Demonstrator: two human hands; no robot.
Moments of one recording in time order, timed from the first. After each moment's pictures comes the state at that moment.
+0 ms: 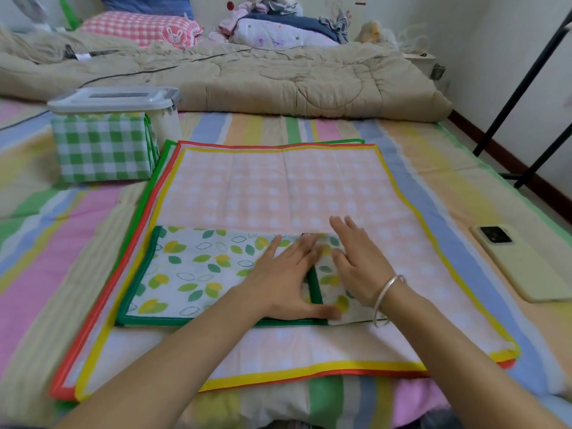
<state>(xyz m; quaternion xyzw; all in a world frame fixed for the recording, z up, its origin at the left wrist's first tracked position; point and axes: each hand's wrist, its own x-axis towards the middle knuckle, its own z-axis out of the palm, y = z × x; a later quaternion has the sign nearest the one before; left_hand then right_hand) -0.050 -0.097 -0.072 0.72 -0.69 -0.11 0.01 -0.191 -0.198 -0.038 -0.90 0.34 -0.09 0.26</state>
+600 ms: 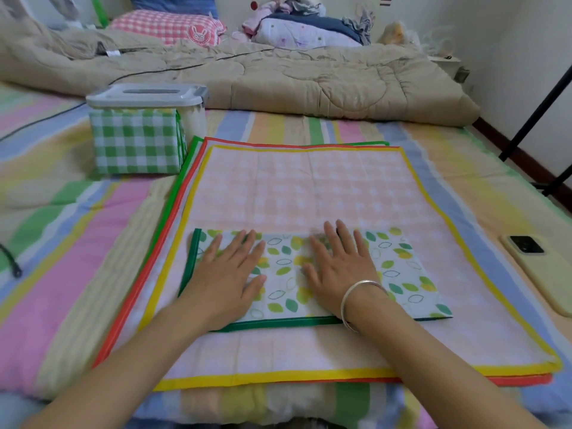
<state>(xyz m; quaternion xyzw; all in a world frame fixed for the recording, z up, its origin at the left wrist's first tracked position) 0.021 -0.001 -0.074 0.81 -0.59 -0.05 0.01 -0.144 -0.156 -0.053 -0.95 0.31 0.05 0.01</state>
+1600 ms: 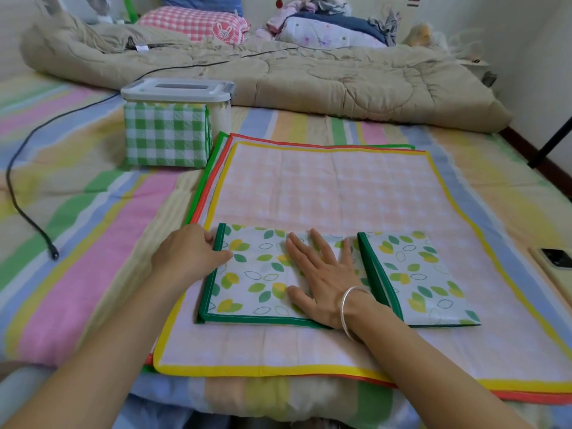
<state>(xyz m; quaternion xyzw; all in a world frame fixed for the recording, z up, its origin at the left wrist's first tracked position) 0.067 0.028 -0.024 0.94 -0.22 -0.15 0.19 -0.117 -0.134 -0.071 -0.99 0.14 0.04 0.06</state>
